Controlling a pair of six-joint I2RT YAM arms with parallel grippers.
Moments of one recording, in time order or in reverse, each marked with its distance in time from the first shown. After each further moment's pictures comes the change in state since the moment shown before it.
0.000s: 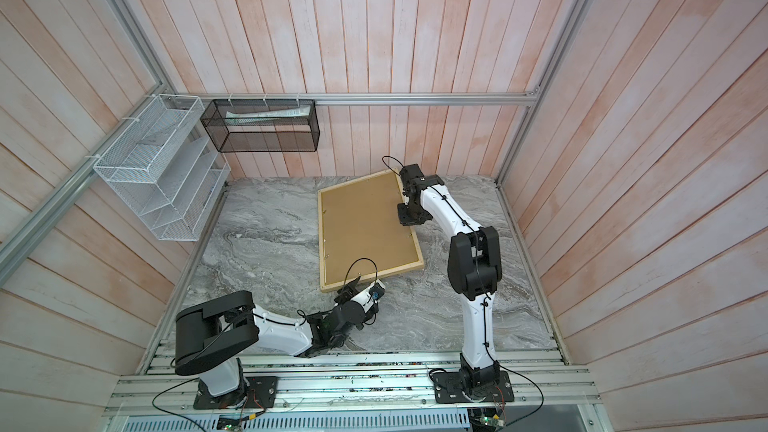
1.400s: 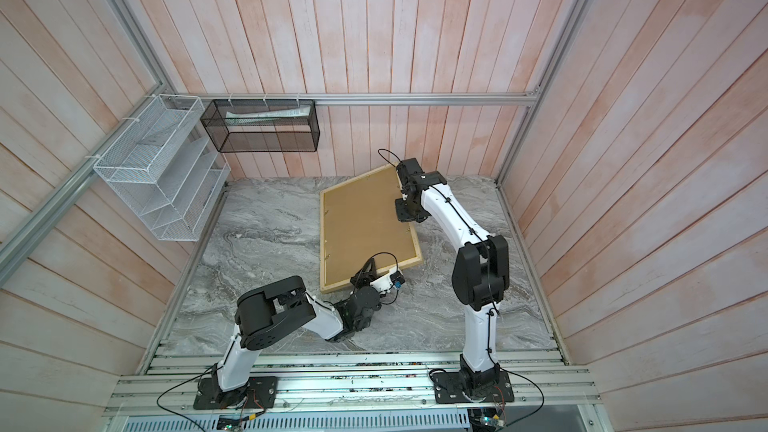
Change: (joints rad) left arm 0.083 0.352 0.245 0.377 -0.196 0.529; right arm 0.035 -0.120 -0.024 -0.016 0.042 0.023
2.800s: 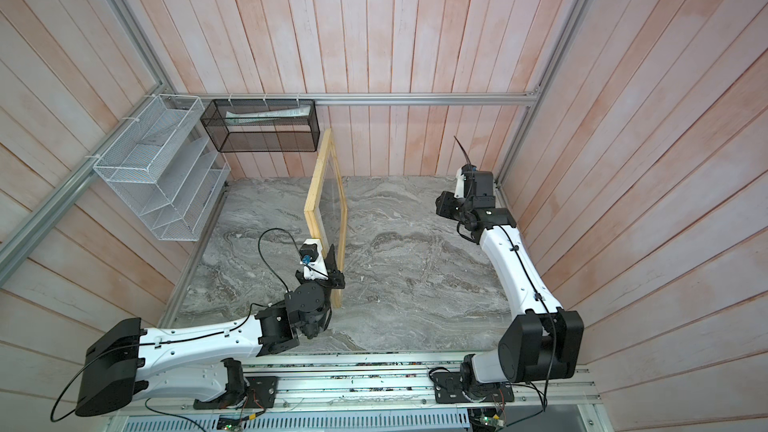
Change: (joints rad) left arm -0.102 -0.891 -0.183 -0.595 -0.204 -1.032; right arm -0.280 -0.569 -0.598 0.537 -0.250 0.162
